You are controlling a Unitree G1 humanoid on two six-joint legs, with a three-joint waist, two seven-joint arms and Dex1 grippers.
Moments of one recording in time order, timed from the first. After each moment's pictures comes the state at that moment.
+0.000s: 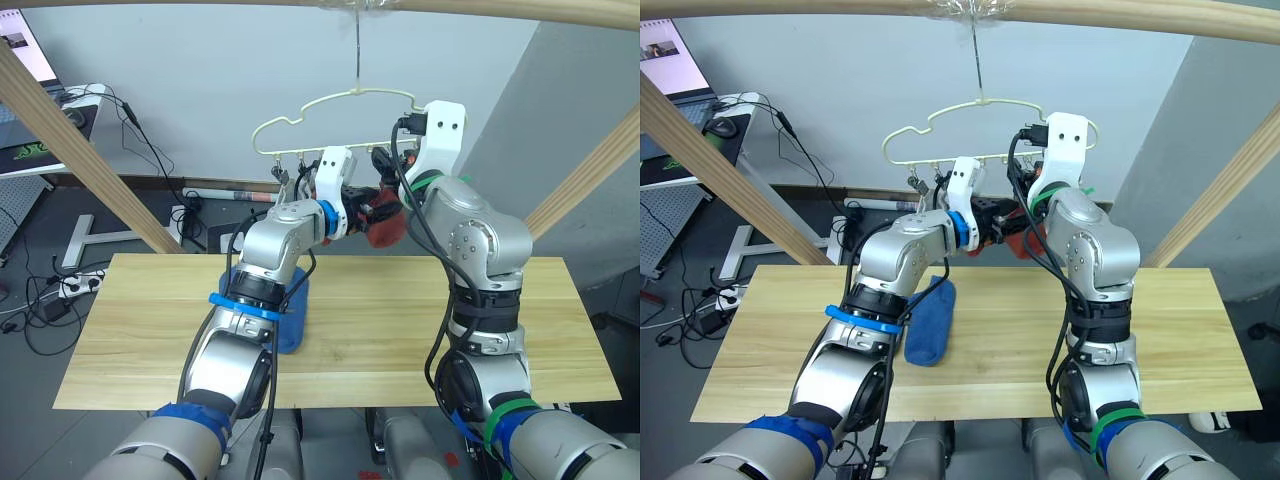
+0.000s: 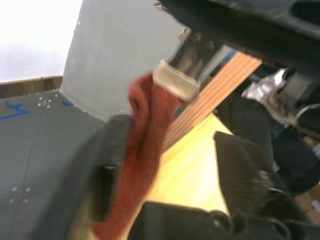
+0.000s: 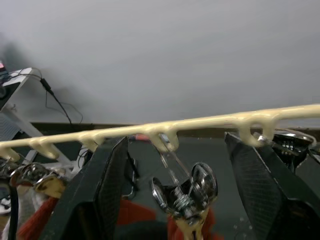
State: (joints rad) left arm -0.91 0.13 -0.08 0.32 -0.26 0.67 -0.64; right arm -0.90 0.04 -0.17 -0.14 0.25 1.02 -0.07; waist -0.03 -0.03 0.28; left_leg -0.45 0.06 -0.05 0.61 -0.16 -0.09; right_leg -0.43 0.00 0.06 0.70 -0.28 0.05
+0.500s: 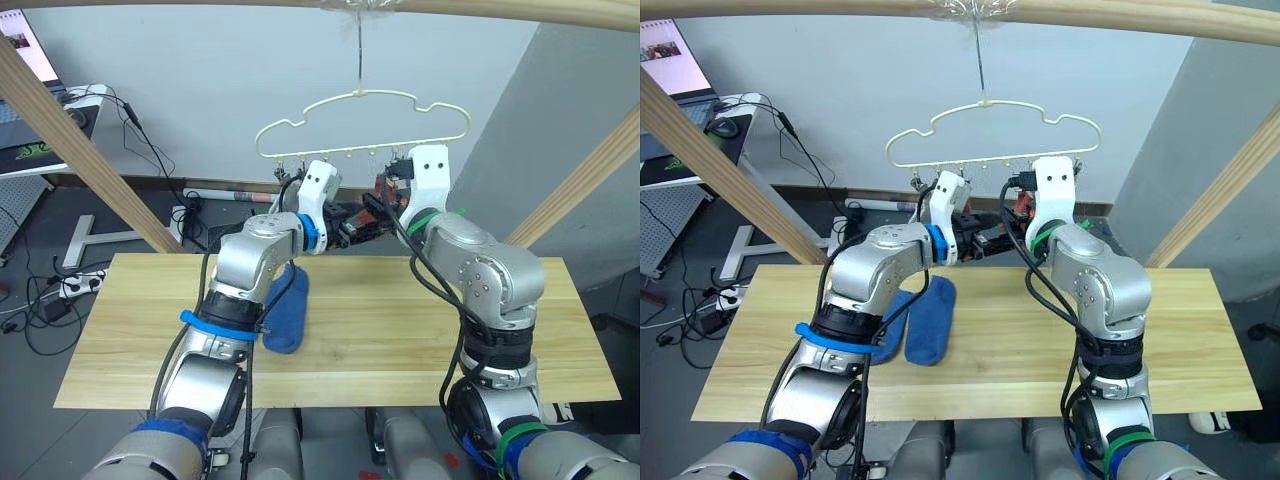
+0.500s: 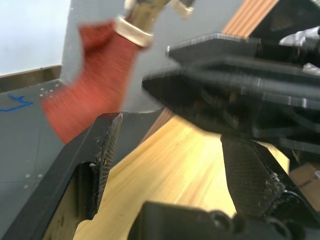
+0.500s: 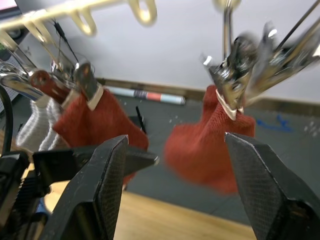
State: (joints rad) left arm -0.80 0.26 -0.11 0.11 -0.30 0.73 -0.73; right arm -0.74 -0.03 -0.06 -0.37 0.29 1.21 -0.03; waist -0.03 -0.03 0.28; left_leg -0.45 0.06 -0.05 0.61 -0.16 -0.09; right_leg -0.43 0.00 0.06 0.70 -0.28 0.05
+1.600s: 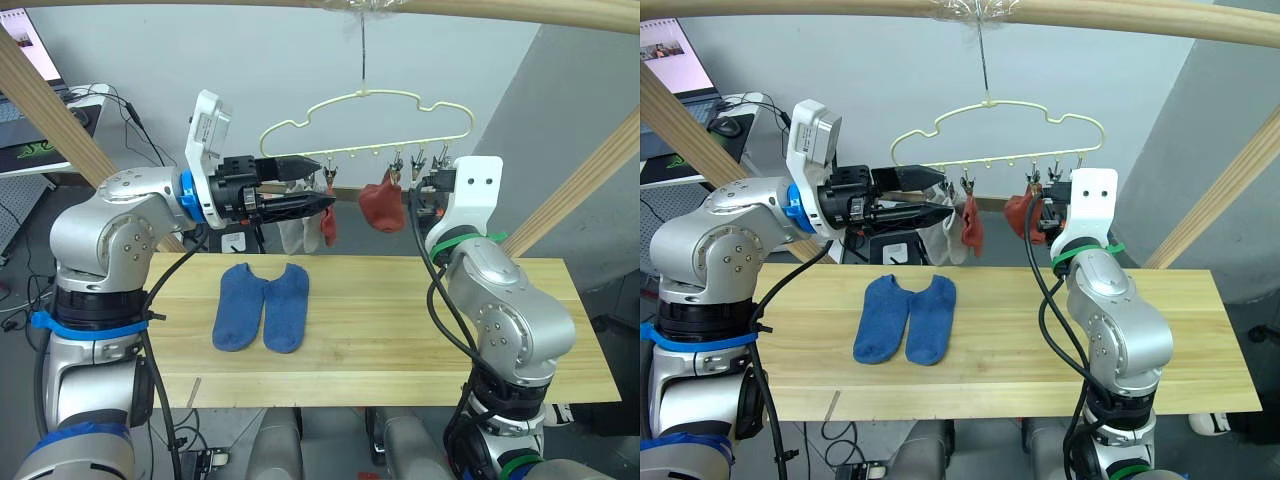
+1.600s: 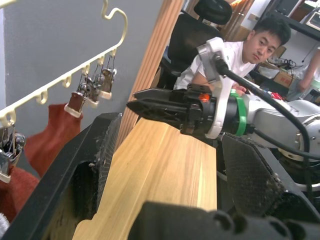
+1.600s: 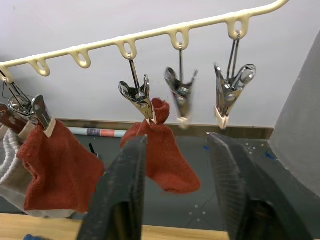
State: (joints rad) left arm -0.81 0.67 0.09 -0.11 -0.70 0.80 -1.08; right arm -0.57 0.03 -0.05 -0.62 0.16 1.16 -0.15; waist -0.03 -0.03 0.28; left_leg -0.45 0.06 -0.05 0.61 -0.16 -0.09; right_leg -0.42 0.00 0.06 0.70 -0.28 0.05
